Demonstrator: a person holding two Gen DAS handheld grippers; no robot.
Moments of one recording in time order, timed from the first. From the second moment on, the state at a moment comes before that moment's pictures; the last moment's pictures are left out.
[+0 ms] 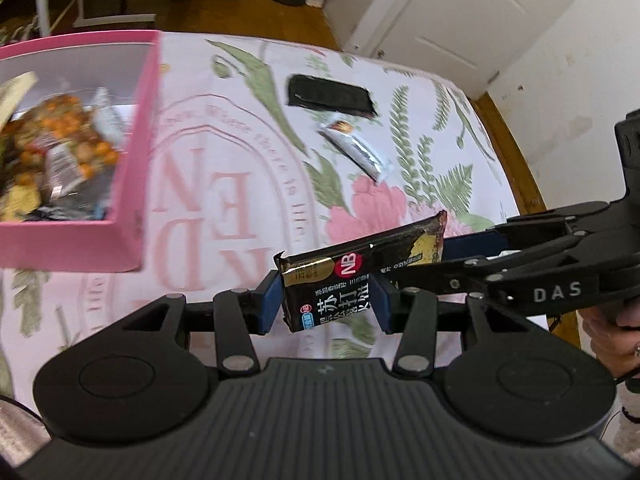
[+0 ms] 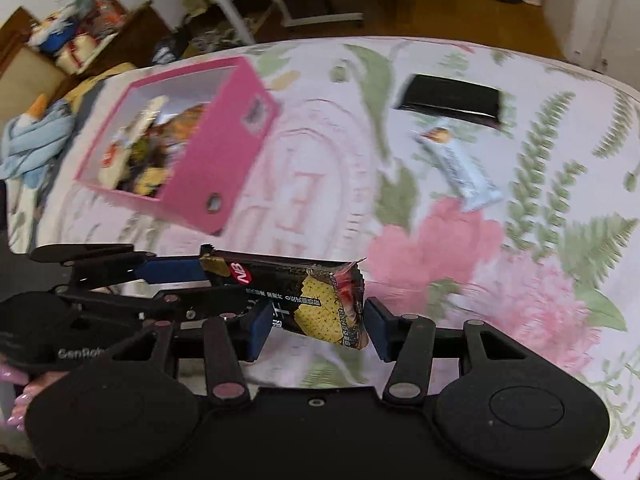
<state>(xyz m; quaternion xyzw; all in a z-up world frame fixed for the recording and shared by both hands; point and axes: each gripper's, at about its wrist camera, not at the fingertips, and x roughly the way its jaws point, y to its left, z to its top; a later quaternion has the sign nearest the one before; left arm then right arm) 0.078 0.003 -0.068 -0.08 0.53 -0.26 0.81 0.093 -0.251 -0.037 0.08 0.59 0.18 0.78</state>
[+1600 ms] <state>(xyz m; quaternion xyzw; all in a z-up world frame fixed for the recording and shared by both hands) 0.137 0.131 -0.025 0.00 0.45 -0.15 0.88 0.148 -0.189 -0.013 0.02 0.45 0.26 0.85</state>
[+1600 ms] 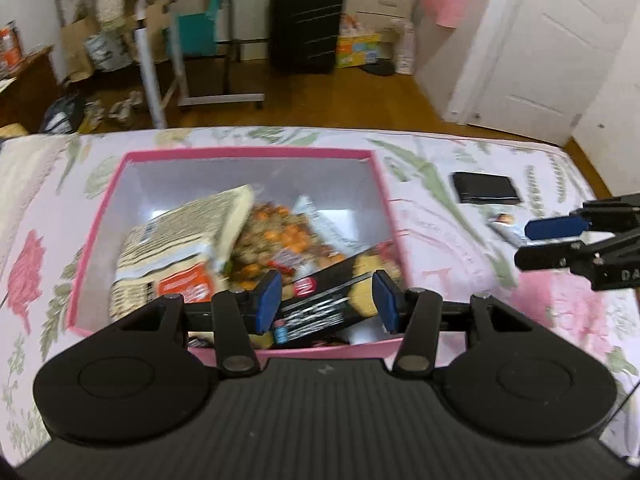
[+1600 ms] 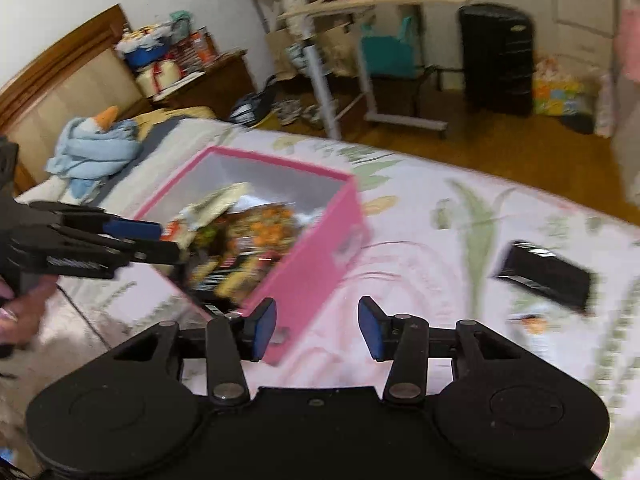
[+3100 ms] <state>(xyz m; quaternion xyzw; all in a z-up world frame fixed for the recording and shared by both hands) 0.314 -0.238 -0.160 0.38 0.37 -0.47 0.70 0.165 -0.348 -0.142 -0.01 0.42 0.07 0.90</state>
